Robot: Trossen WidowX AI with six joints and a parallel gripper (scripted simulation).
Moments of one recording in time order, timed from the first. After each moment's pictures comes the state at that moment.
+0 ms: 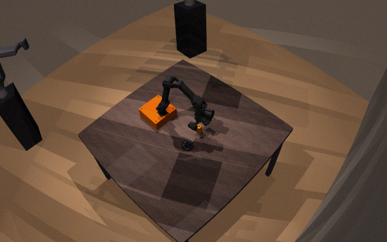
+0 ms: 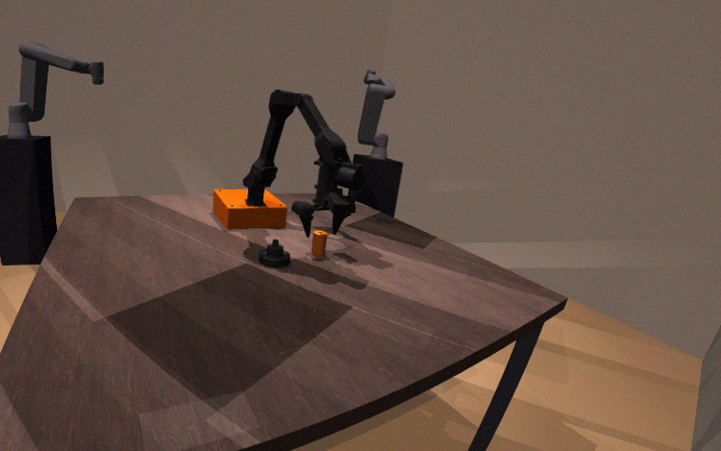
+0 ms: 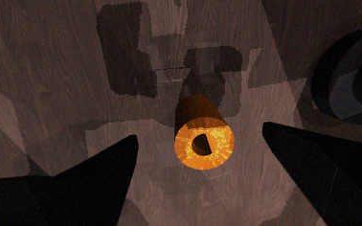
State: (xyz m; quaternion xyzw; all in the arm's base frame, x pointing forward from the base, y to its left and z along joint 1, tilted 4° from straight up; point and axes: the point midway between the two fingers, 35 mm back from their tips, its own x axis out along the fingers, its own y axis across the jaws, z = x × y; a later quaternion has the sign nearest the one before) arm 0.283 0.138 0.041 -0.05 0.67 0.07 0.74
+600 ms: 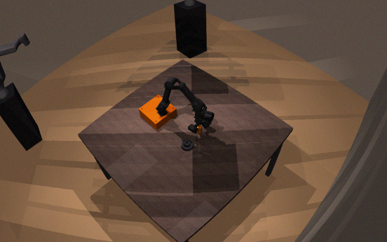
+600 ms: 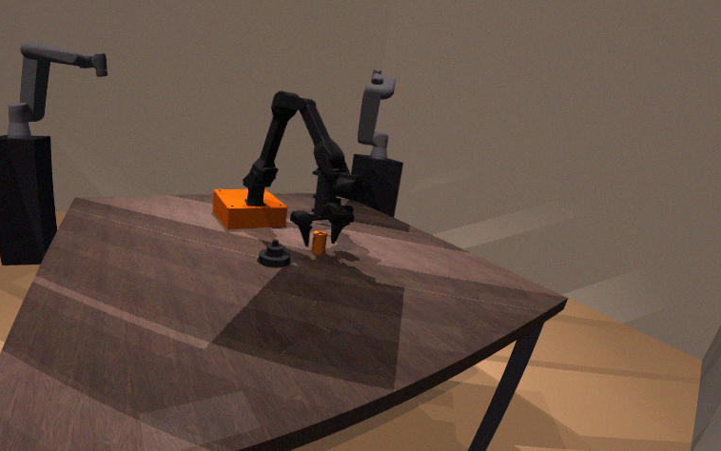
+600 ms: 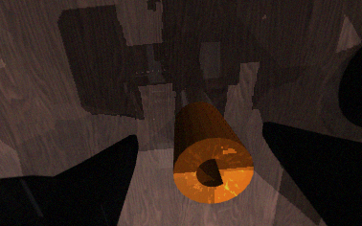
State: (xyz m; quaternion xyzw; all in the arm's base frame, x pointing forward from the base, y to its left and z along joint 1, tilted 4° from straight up) arm 0.285 0.139 0.012 -0.05 0.67 0.07 0.74
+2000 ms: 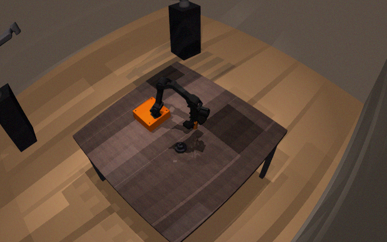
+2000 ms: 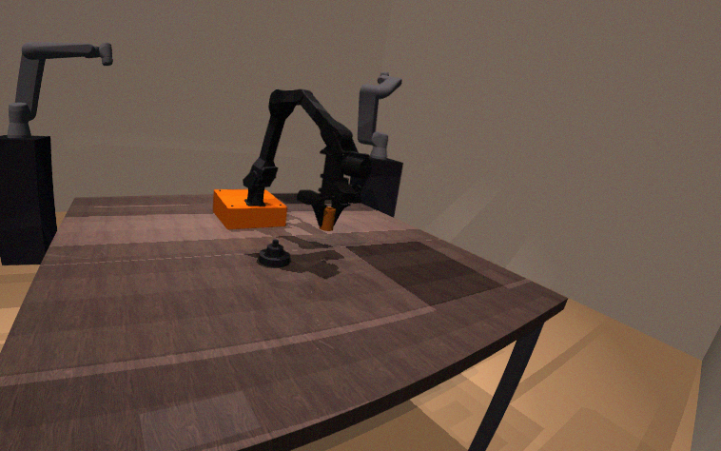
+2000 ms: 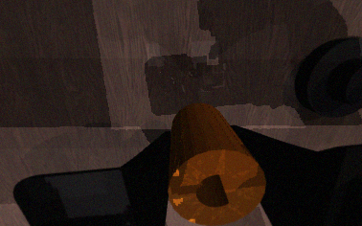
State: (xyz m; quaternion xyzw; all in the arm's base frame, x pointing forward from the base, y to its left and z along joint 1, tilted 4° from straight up) arm 0.287 0.147 0.075 -0.05 0.67 0.07 0.73
